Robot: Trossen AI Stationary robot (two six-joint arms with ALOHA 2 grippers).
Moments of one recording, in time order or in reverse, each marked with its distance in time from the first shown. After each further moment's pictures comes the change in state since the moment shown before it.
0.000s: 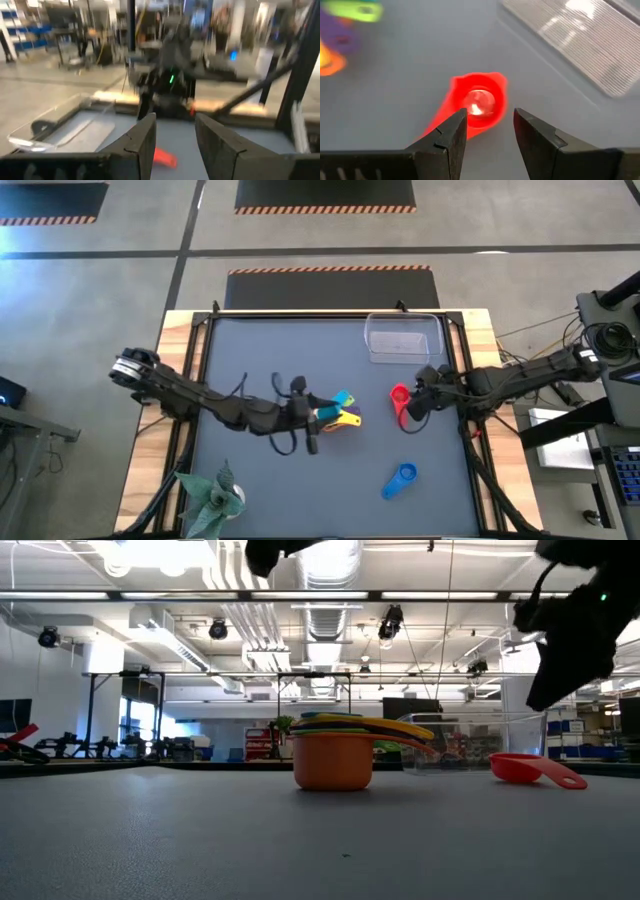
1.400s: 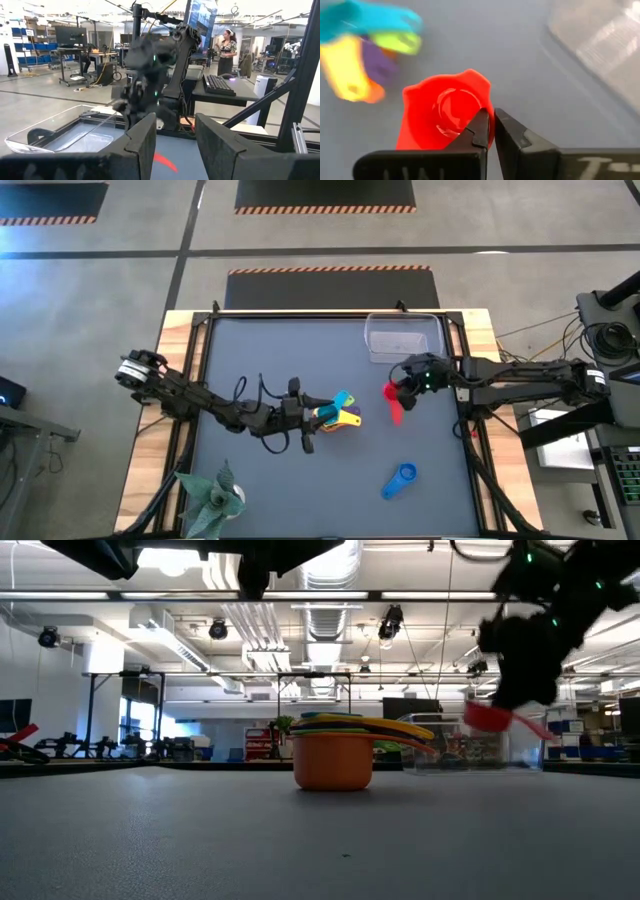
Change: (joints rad) left arm 0.002 0.055 -0.143 0.353 -0.006 0.030; right arm -0.377 0.041 -0.069 0.394 -0.404 -0.410
